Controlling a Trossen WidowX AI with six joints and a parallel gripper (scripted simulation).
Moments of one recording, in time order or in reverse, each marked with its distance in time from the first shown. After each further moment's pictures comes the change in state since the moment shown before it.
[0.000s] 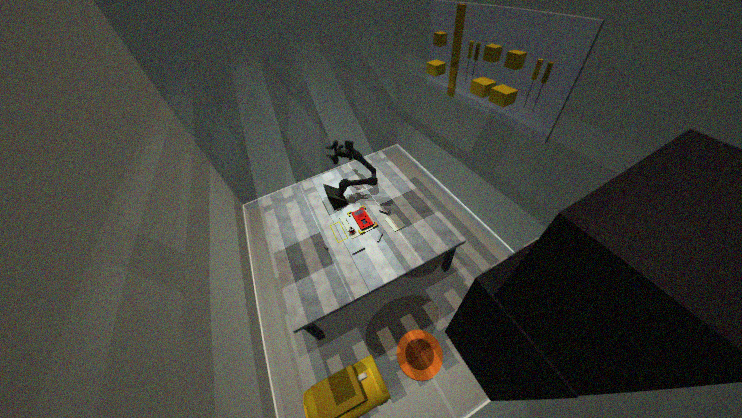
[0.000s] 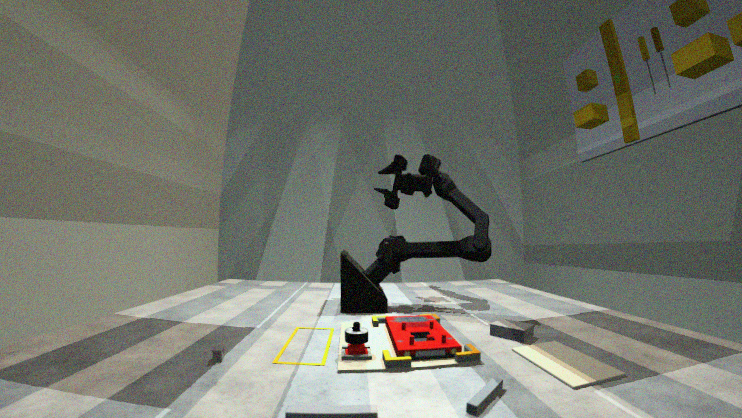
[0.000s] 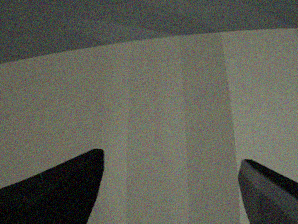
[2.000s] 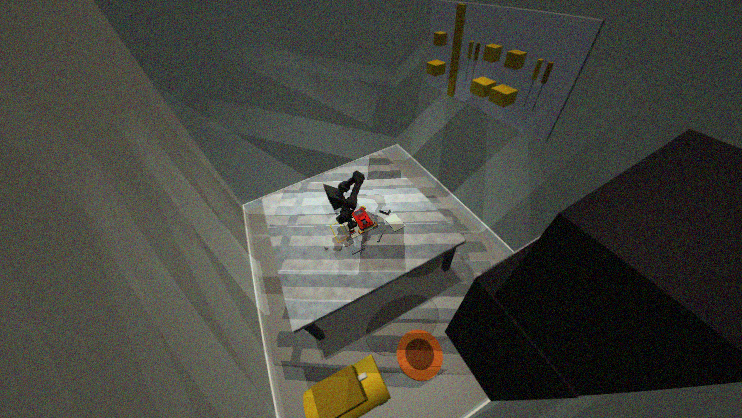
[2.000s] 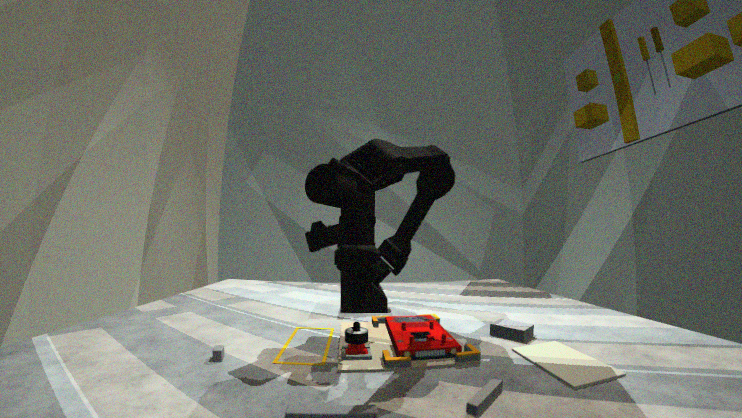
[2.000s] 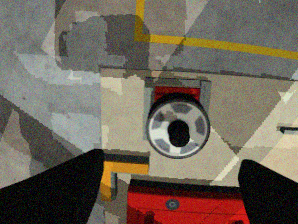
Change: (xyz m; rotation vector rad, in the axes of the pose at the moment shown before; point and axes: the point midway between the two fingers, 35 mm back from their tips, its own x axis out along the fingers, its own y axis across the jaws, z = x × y) arm -0.268 -0.325 -0.424 -1.649 1.770 -1.047
